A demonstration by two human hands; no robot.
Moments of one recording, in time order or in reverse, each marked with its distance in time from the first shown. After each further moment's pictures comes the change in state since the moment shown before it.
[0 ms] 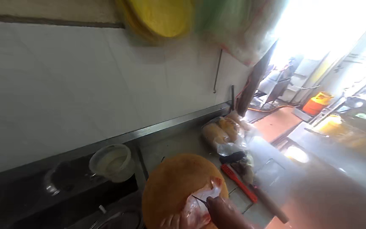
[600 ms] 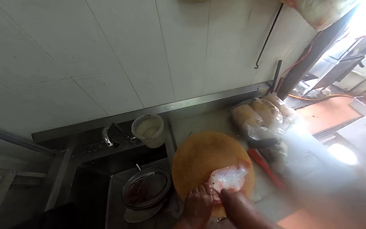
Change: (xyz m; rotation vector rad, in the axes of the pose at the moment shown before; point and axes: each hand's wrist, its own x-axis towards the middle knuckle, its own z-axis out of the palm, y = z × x) left_hand 0.004 0.030 0.007 0.166 -0.042 -0.328; right_hand -0.024 -0.039 0.024 0.001 -0.011 -0.093
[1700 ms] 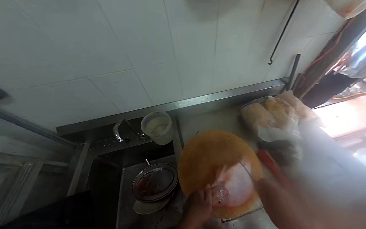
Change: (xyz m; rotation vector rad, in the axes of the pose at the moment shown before) left_hand 0.012 -0.020 -0.027 -0.844 -0.722 -0.650; right_hand -0.019 0.079 -0.026 0.174 0.458 -0.085
